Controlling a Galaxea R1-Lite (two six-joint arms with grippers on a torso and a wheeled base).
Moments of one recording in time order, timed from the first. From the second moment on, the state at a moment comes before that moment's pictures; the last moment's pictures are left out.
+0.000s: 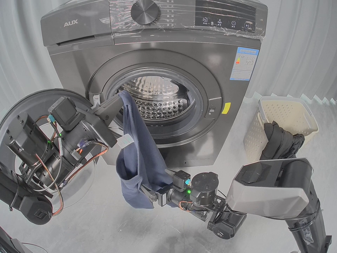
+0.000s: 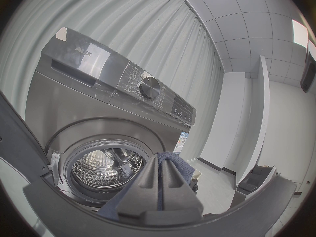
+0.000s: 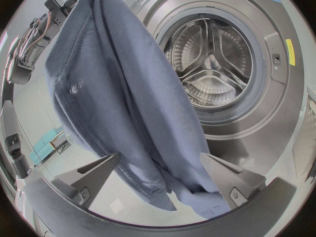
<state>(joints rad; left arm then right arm) -0.52 1.66 -0.48 -1.55 -0.16 -0.23 0.83 2.49 -0.91 -1.50 -0.04 0.13</state>
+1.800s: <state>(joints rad) -0.51 1.65 -0.50 -1.55 -0.16 -0.25 0.82 2.46 -0.86 -1.48 -0.13 0.18</state>
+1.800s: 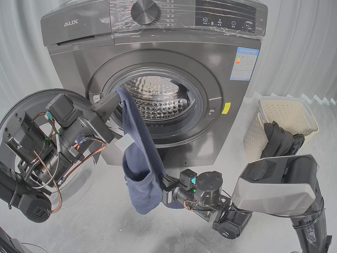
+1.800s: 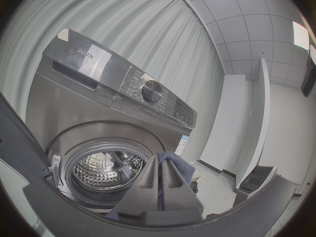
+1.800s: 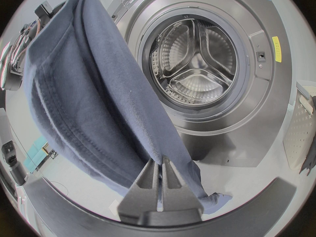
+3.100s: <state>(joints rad) -0.51 1.65 -0.50 -1.55 -0.16 -0.25 0.84 2.40 -0.75 -1.50 0.02 0.14</state>
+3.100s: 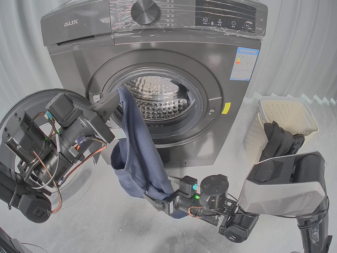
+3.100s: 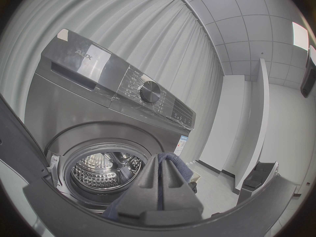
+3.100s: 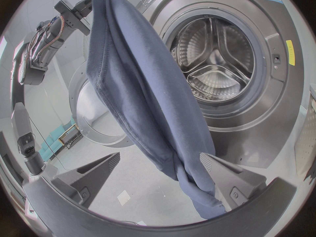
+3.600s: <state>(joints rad) -0.51 1.65 -0.50 -1.55 -0.16 -0.25 0.85 2.48 -0.87 -1.51 0.09 0.11</state>
